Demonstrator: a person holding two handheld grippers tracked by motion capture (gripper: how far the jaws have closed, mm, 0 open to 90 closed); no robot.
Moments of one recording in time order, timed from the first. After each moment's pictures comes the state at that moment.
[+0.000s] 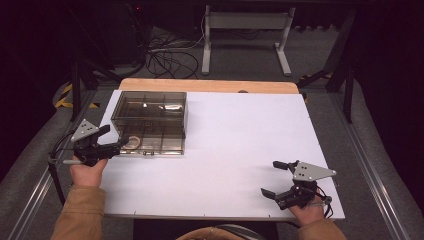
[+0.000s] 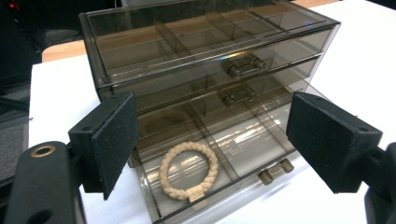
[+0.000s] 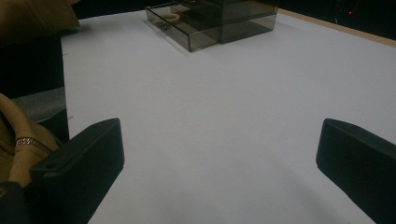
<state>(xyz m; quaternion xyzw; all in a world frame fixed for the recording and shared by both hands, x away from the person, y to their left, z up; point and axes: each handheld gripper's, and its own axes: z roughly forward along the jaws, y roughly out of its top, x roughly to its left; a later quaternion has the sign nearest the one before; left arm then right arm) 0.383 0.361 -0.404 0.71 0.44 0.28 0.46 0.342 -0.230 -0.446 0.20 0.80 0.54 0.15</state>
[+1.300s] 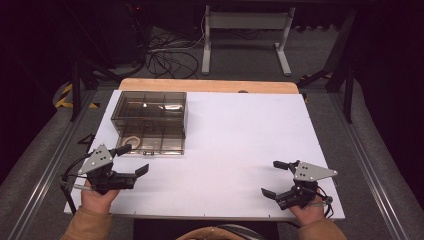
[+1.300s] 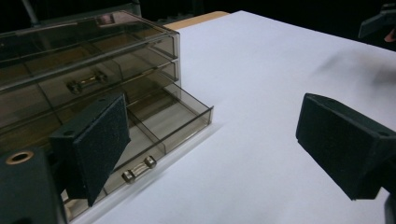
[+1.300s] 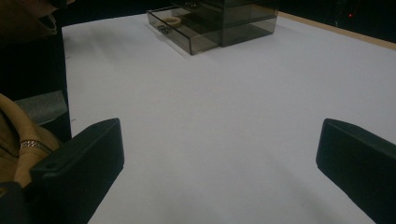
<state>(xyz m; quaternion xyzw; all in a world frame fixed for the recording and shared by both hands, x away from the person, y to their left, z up) 0.317 0.305 -0.410 0.75 0.32 0.23 0.53 0.342 -0.231 -0.445 0.20 0.80 0.55 0.15</state>
